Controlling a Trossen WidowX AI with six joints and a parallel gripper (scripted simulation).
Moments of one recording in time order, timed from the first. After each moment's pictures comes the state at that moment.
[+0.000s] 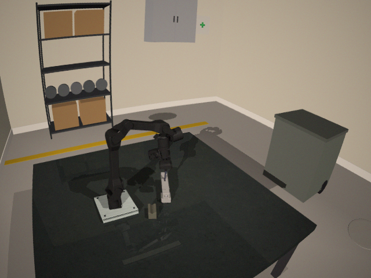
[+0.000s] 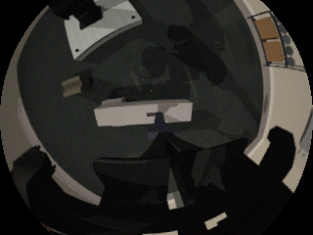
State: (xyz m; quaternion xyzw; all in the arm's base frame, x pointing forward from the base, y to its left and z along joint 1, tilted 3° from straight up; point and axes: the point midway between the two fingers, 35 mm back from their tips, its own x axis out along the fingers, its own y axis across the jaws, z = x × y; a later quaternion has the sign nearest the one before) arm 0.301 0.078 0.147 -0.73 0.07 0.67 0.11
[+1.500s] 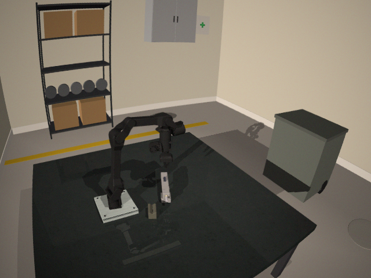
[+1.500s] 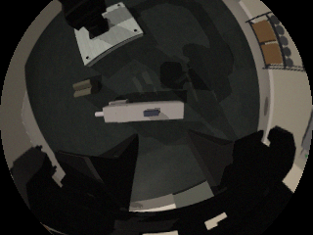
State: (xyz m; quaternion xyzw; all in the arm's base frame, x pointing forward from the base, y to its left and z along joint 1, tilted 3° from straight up) arm 0.301 0.080 0.186 -0.71 0.07 0.69 0.11
